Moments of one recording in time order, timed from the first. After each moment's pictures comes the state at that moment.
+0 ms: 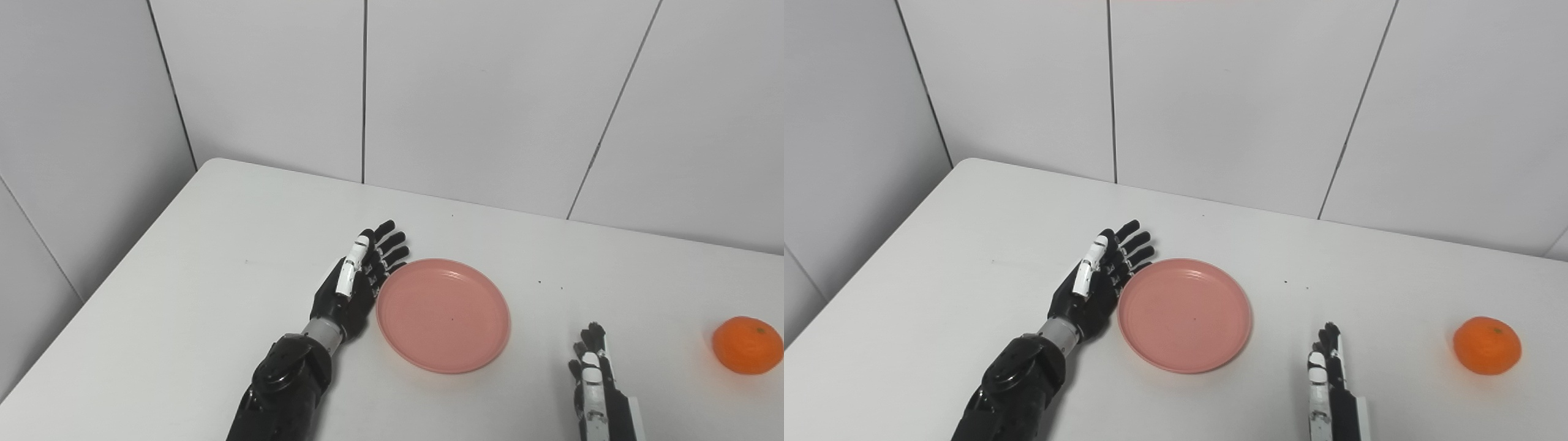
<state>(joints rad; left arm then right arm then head) -0.28 -0.01 0.04 0.08 -0.36 0.30 -0.11 0.14 0.12 0.10 -0.27 -0.06 0.07 -0.04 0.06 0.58</state>
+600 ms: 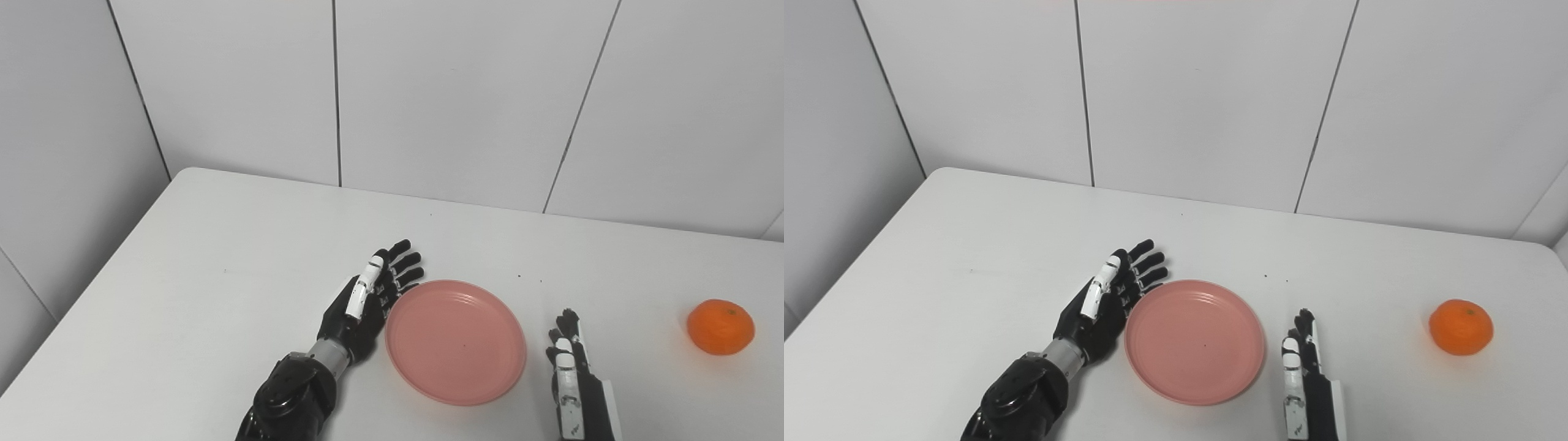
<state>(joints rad) -0.23 -0.04 -0.05 0.02 -0.33 0.35 -0.15 0.14 0.16 0.11 -0.28 -0.11 0.07 -0.06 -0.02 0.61</state>
